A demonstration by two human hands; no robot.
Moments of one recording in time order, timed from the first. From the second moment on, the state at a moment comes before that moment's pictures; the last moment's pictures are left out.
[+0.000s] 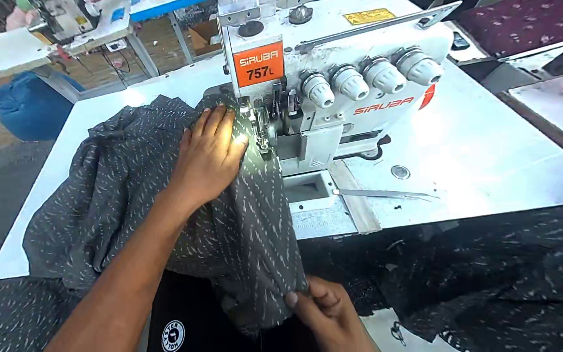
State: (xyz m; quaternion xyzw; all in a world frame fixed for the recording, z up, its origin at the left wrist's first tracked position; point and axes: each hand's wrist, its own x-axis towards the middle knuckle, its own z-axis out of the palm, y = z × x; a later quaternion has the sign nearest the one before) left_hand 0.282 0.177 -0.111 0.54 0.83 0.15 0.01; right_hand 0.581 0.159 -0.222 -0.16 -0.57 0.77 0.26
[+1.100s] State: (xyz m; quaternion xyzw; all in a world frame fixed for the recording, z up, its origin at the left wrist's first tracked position) left_hand 0.292 0.152 -0.126 0.68 0.60 0.41 -0.02; right_hand 0.459 0.220 -0.150 -0.28 -0.51 0.75 0.32
